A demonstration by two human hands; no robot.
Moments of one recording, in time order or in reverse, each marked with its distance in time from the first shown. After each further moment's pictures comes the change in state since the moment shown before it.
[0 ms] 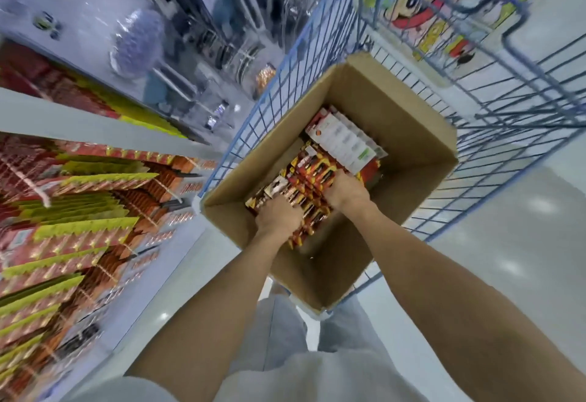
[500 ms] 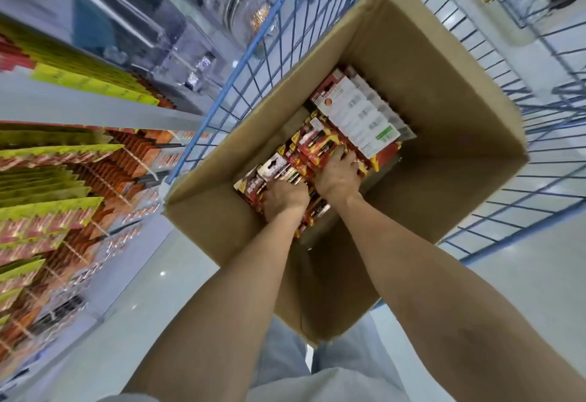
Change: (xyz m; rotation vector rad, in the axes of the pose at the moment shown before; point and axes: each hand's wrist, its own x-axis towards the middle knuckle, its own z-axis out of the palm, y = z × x) left_hand 0.074 0.012 0.057 -0.302 -0.016 -0.344; right_hand 0.075 -0.001 0.066 -0.072 0.007 0.081
